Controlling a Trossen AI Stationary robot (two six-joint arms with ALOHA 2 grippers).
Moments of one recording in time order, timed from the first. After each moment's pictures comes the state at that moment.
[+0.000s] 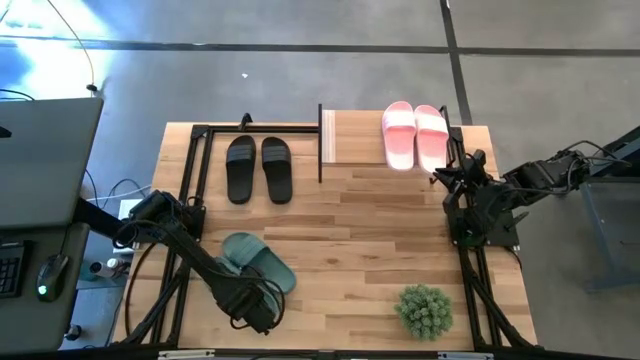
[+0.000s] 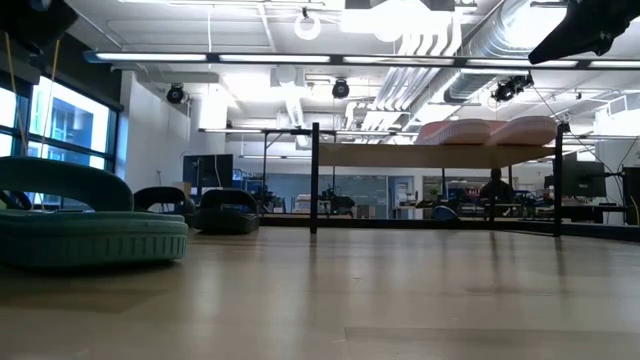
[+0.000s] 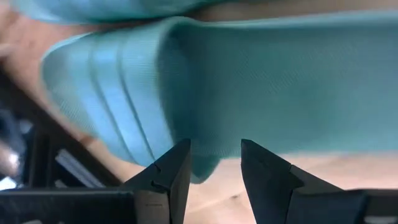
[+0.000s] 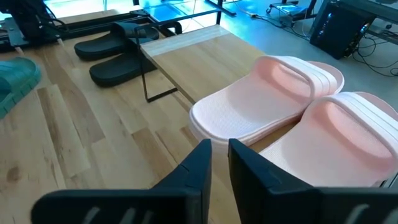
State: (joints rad) left arm -0.61 1.90 1.39 -1.29 0.13 -1.61; right arm 0.44 0.51 0.82 -1.14 0.93 0.65
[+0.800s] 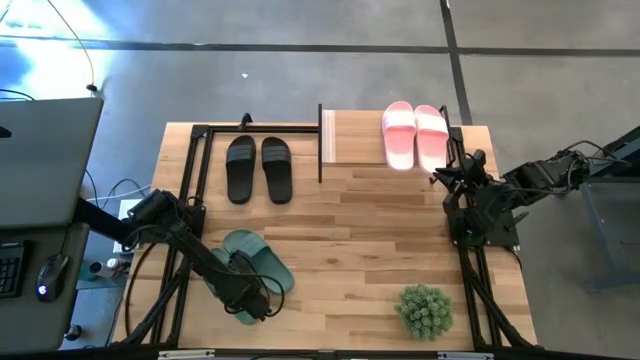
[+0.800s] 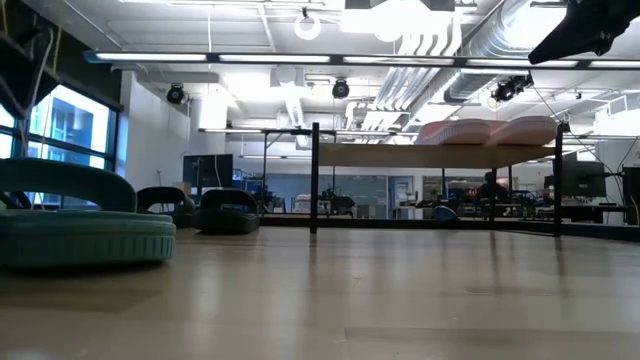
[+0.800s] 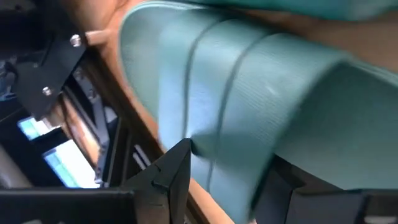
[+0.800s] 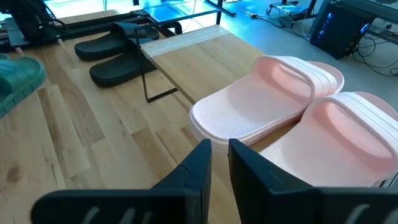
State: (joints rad) left arm -0.60 1.90 1.23 -1.39 0.18 -1.65; right arm 0.44 0.51 0.82 -1.14 0.93 0.65
